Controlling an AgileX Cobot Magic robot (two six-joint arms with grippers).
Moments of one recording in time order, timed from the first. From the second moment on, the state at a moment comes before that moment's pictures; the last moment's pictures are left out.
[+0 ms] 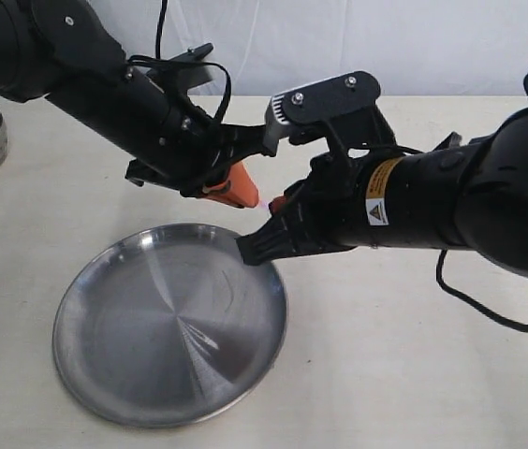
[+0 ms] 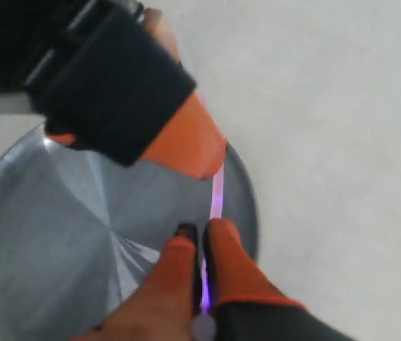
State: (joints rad) left arm -0.40 1.74 -1.22 -0.64 0.73 0.10; right arm 0.82 1.40 -0.78 -0.19 0.20 0.38
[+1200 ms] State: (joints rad) left arm -0.18 1.66 -1.17 -0.36 0.65 0.06; right arm 0.83 1.44 -0.78 -0.02 0.21 0.65
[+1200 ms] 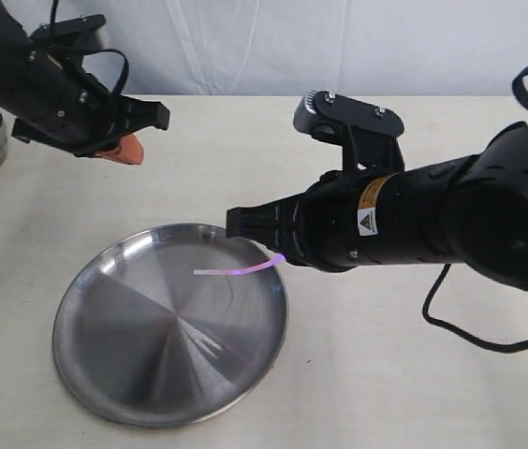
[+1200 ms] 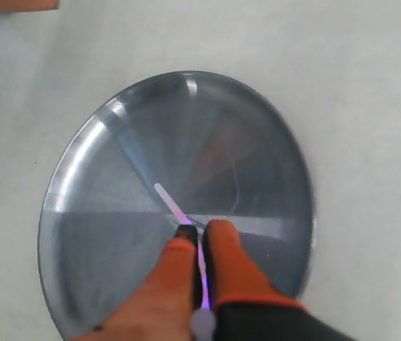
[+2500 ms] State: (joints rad) left arm -0.18 0.48 -0.73 -0.13 0.96 -0.10; right arm 0.88 1.61 -0.94 -0.25 0.26 0.65
